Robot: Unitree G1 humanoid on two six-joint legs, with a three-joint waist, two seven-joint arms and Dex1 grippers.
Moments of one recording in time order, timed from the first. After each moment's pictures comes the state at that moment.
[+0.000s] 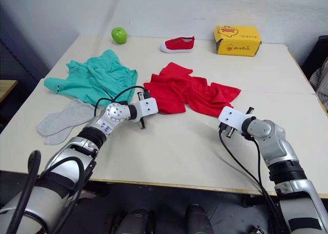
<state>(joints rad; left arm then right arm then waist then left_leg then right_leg) -1.07 0.33 -0.37 1.16 0.35 -0.38 -0.48 -0.55 -0.73 0.16 0.40 -0.28 0.02 0.66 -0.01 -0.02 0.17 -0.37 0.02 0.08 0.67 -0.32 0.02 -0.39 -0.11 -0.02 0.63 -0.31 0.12</state>
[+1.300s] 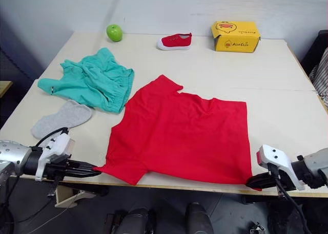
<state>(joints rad) 0.01 1.08 0.21 -0.30 -0.54 0.50 -1.31 0.10 -1.23 -0.13 -0.12 0.42 0.43 1.45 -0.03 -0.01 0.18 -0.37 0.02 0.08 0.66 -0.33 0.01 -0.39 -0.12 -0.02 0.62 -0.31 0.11</state>
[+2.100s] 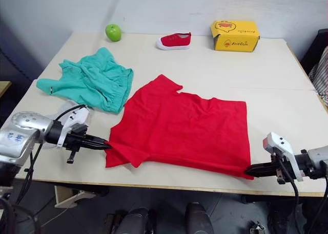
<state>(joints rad) -0.55 0.98 -0.16 0.19 -0.32 0.46 -1.42 -0.09 -1.17 -0.08 0.07 0.50 0.61 1.50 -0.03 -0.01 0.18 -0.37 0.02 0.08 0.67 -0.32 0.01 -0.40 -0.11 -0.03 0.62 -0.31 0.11</state>
